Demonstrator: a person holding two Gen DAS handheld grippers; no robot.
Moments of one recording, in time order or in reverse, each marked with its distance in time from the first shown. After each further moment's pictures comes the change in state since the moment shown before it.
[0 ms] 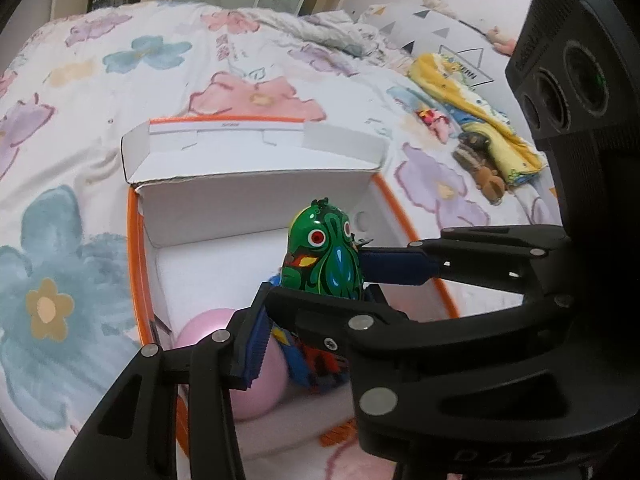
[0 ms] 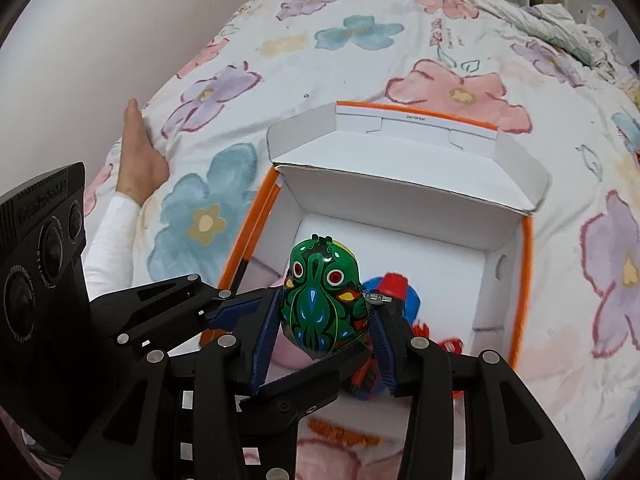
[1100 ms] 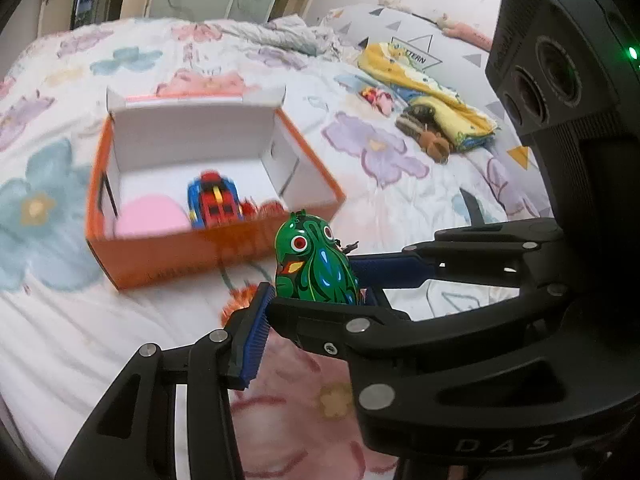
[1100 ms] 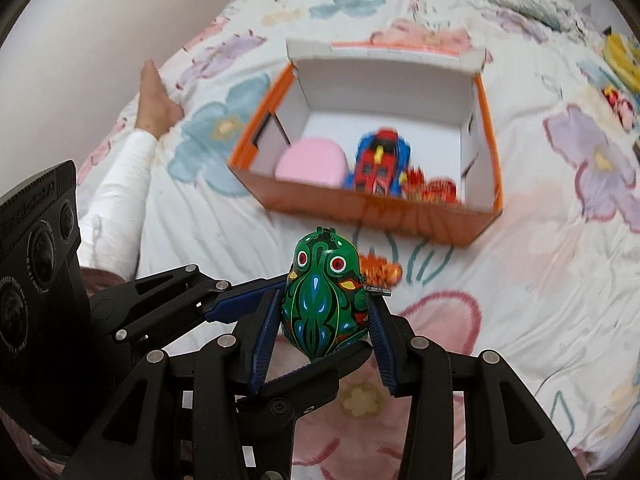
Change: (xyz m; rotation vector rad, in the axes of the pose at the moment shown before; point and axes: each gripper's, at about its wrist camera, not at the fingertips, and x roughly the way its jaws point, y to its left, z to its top) left arm -0.066 -0.083 -0.117 0.077 -0.063 -0.043; right arm -0.067 0.032 -0.146 0.027 -0.002 -0.046
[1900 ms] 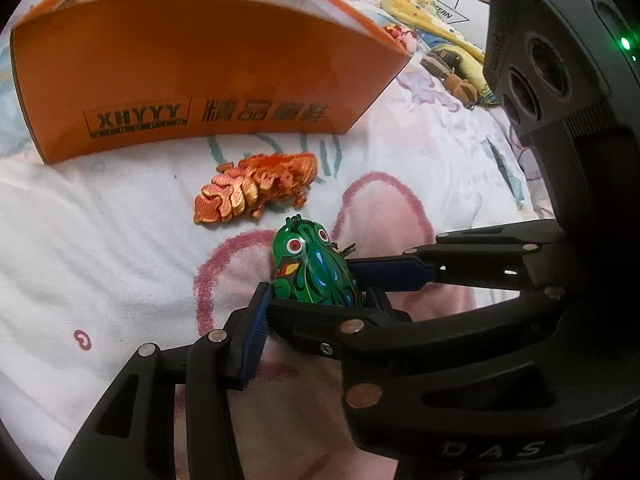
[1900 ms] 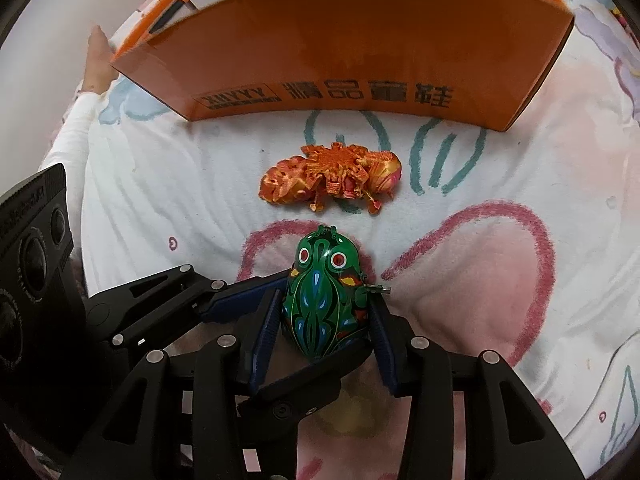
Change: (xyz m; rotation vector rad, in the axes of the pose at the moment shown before) left arm 0.098 0.007 -0.077 -0.089 0.178 -0.039; right arm 0.097 -0.052 -0.066 0.126 0.200 0.012
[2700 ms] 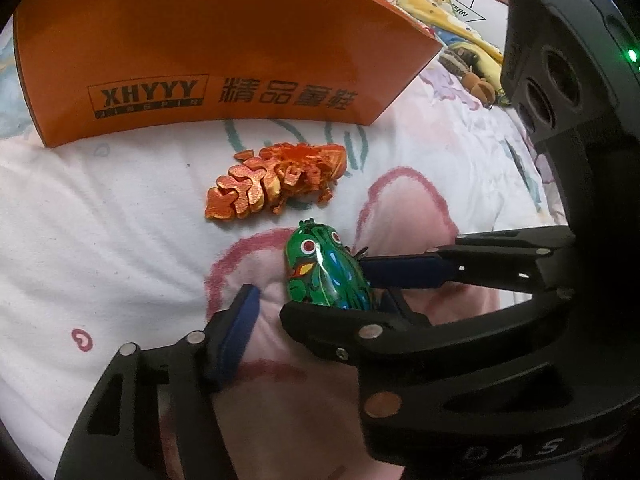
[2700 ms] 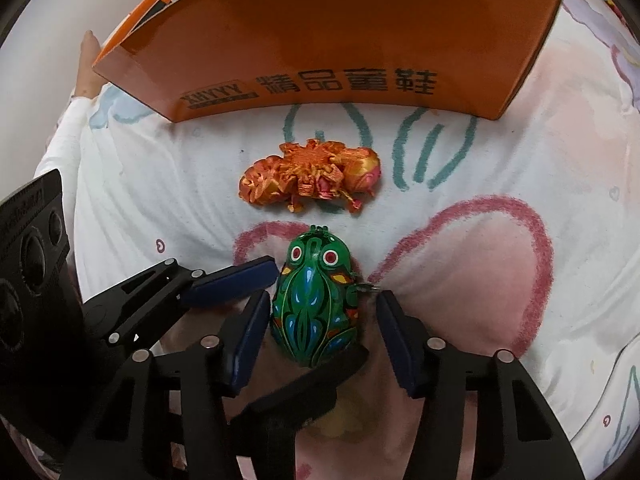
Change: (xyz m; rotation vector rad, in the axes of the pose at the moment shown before) left arm 0.011 0.024 0.002 -0.028 0.015 0.034; right arm 0.021 -0.004 0.009 0.021 0.014 0.002
